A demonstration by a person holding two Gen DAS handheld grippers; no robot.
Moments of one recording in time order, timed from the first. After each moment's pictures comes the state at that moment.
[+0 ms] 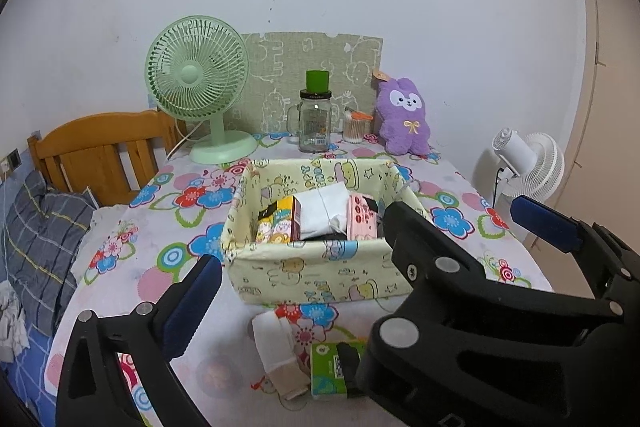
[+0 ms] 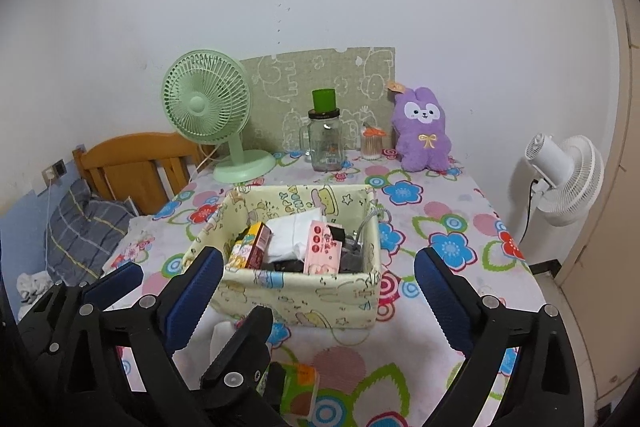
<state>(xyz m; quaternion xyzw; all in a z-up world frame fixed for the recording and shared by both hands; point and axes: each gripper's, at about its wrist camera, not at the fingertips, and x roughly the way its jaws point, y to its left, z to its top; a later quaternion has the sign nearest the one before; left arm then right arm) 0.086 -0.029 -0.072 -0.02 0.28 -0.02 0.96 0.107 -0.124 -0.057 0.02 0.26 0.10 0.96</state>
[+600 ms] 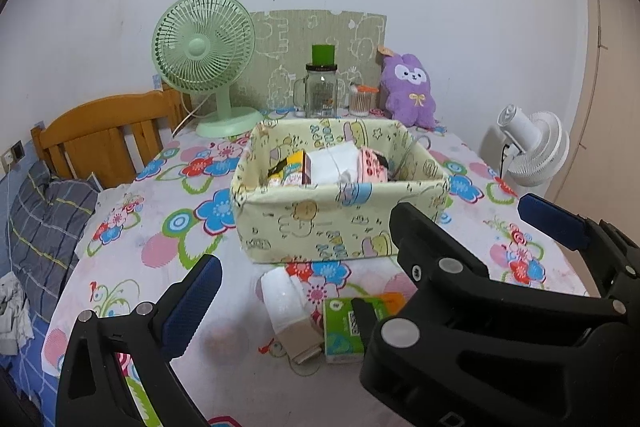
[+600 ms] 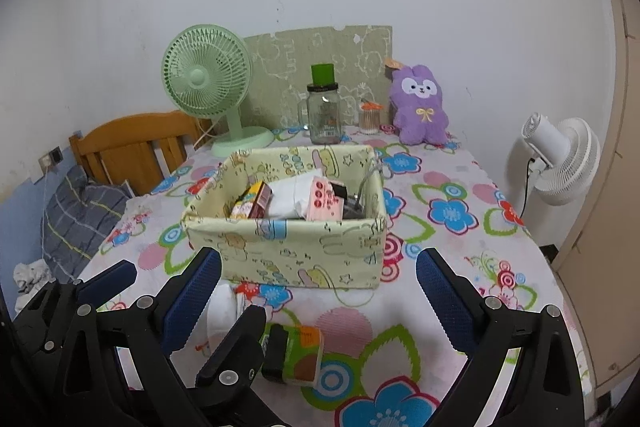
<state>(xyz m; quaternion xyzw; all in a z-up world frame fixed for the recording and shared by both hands) 0.070 -0.023 -0.105 -0.01 0.31 -0.02 0.95 0.090 -0.117 -0.090 0.02 0.28 0.09 0.96</state>
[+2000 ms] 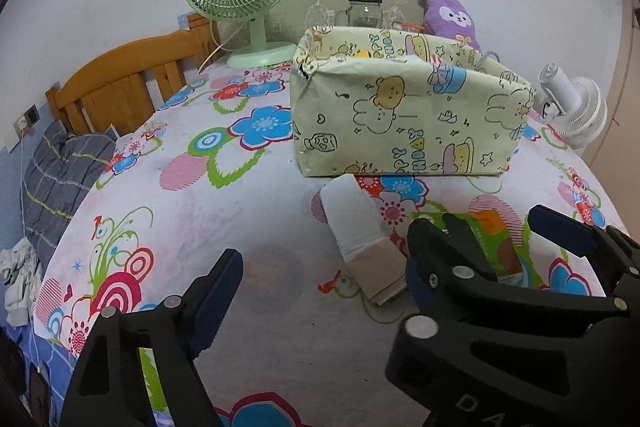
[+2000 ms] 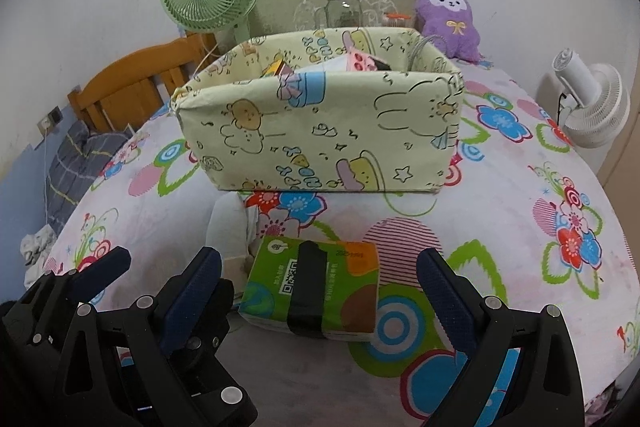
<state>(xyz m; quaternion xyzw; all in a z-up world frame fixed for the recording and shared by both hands) 0.074 0.015 -0.173 0.00 0.39 0.03 0.92 0.108 -0.080 -0.171 0.02 0.39 0.11 0.91</state>
